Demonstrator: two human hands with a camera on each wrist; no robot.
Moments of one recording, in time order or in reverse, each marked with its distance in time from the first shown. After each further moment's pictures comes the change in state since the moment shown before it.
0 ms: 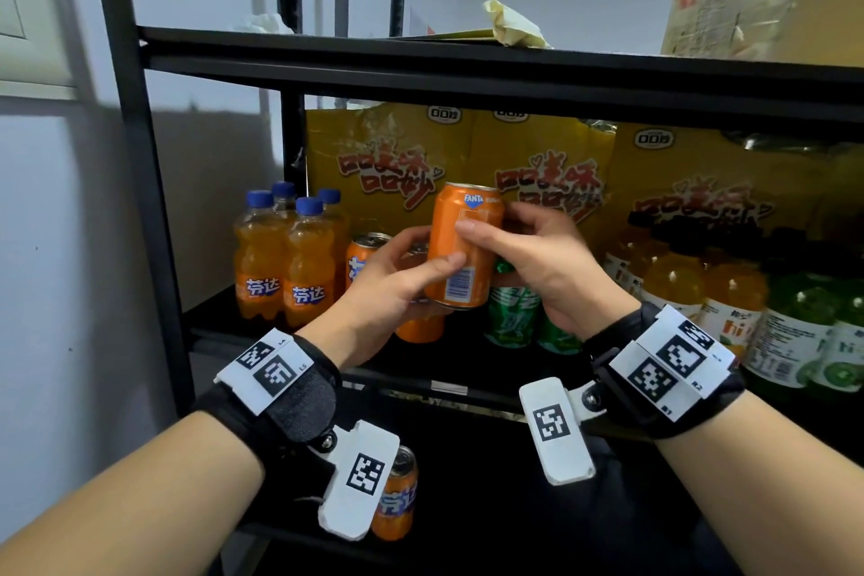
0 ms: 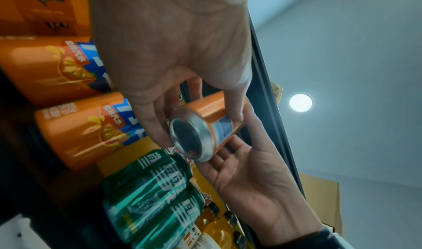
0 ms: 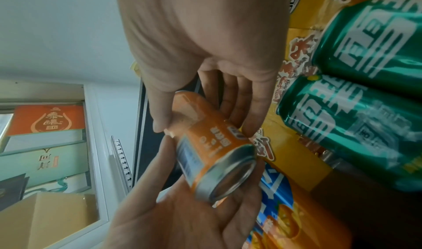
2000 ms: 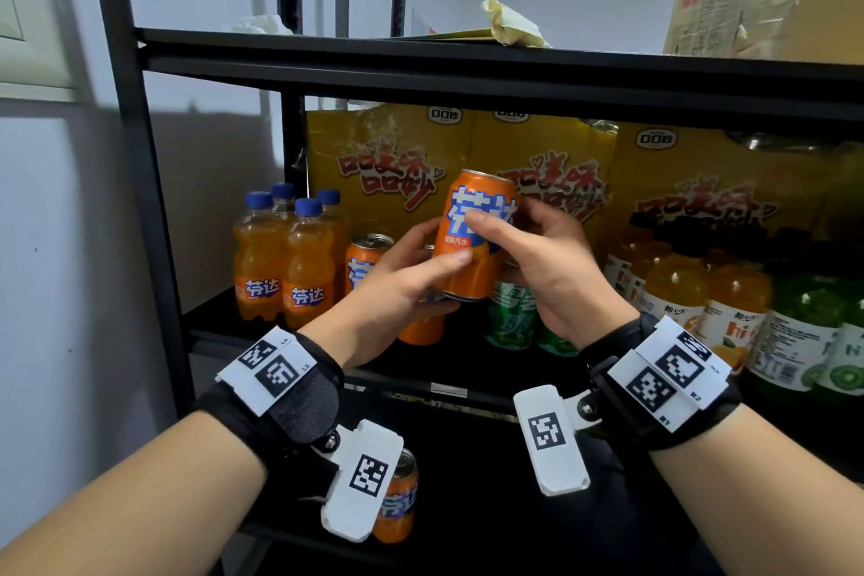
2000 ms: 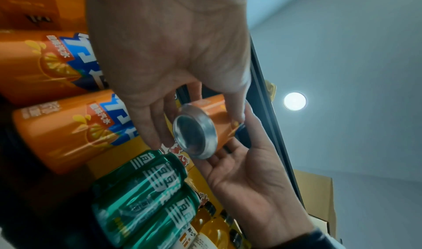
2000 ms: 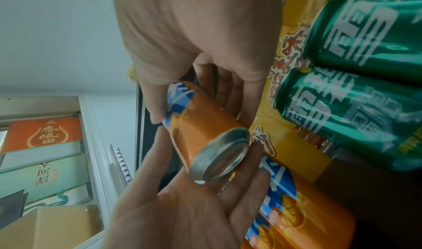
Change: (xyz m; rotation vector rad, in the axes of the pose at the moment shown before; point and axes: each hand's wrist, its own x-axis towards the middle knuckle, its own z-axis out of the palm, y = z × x) left_hand -0.002 0.007 0.011 0.017 -0.064 -0.032; right_hand -0.001 0.001 0.003 0.142 0.101 -0.040
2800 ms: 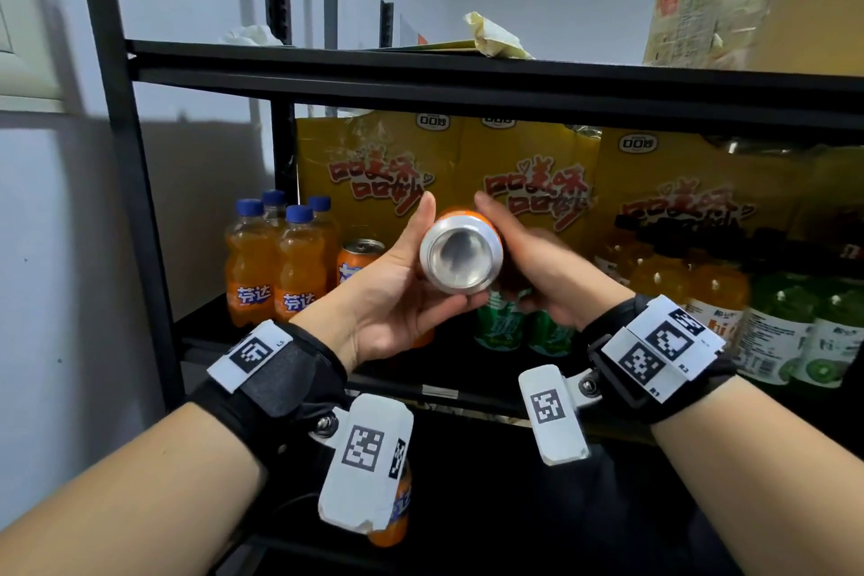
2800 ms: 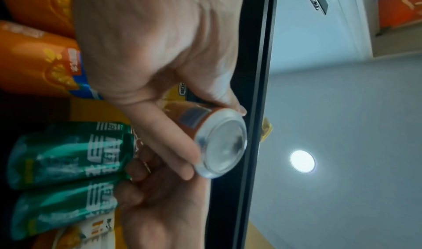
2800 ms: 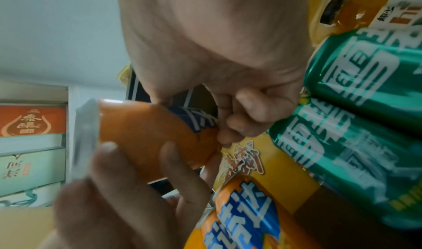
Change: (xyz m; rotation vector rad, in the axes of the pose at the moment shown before) left_hand -0.002 0.026 0.013 -0.367 -0.043 -0.356; right_hand 0.007 -0.015 -0.009 -0.437 -0.083 0.370
